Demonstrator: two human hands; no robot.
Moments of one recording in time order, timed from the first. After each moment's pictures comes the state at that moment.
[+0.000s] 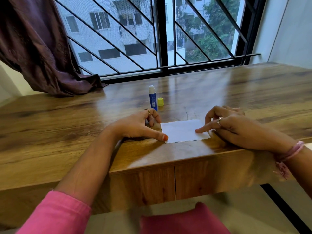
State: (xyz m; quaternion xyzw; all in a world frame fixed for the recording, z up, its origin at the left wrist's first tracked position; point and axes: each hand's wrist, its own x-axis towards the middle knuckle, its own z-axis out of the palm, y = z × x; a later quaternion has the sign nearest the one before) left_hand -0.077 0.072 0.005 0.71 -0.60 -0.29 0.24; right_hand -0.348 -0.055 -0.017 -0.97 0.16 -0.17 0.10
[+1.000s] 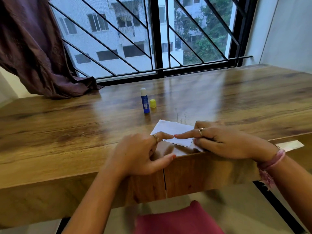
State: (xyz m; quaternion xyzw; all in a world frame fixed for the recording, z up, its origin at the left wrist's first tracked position) left_hand -0.144 0.123 -0.015 0.62 -0.76 0.09 0.18; right_hand -0.350 -0.019 -0.009 -0.97 0.16 -0.10 0.17
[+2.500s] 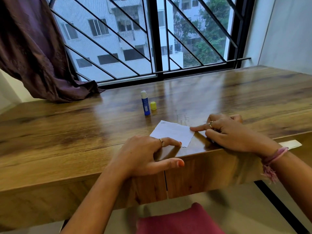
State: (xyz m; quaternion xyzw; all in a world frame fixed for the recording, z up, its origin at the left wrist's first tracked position) left_hand -0.149 0.119 -0.012 0.63 -0.77 0.09 0.09; right_hand -0.355 -0.033 -0.010 -0.93 0.30 -0.15 0.13
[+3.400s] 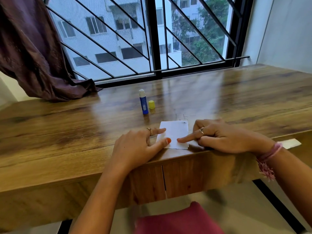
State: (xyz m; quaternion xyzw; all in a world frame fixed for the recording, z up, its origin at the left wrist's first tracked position) left_hand -0.145 0.112 -0.017 0.75 -0.64 0.03 0.19; right_hand -0.350 -0.031 -0.007 -0.96 0.15 -0.06 0.22
